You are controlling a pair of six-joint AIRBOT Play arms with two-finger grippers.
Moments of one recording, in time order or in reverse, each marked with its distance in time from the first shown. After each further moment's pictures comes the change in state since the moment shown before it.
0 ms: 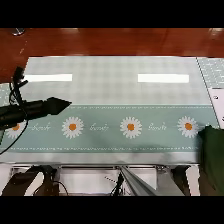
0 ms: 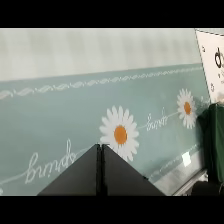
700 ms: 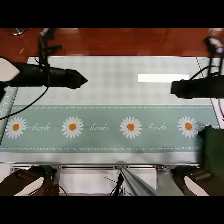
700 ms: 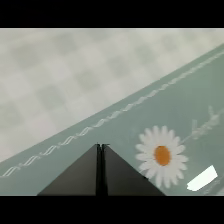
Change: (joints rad) left arm -0.352 -0.386 0.472 0.438 0.098 -0.183; right arm 1.270 -0.234 -0.008 0.045 -0.532 0.075
